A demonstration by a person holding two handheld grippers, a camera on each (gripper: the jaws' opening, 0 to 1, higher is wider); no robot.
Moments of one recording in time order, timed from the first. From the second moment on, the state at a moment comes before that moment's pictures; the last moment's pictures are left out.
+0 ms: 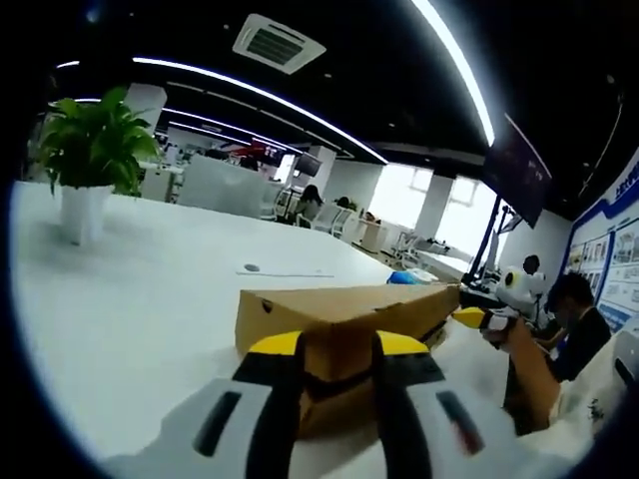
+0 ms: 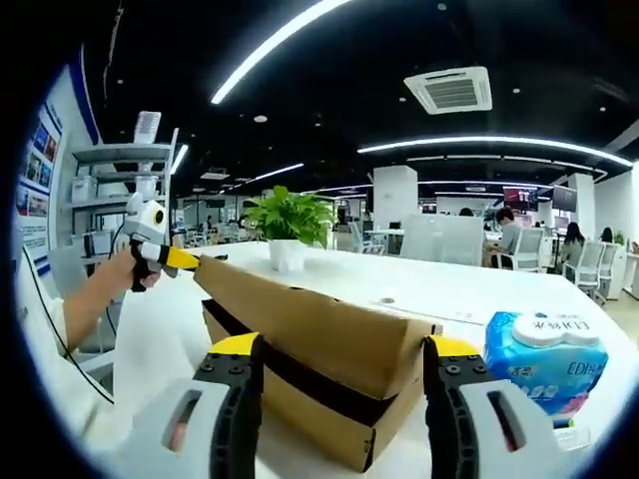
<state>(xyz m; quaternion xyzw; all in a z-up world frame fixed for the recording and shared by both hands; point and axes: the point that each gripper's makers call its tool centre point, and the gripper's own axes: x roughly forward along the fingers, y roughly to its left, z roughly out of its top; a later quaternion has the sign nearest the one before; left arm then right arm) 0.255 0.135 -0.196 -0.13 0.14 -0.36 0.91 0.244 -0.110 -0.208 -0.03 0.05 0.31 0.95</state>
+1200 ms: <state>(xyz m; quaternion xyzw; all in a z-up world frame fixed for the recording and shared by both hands) 0.255 0.135 -0.241 -0.12 0.15 -0.35 0.92 0.241 -0.115 -0.247 -0.05 0.05 0.27 0.96</state>
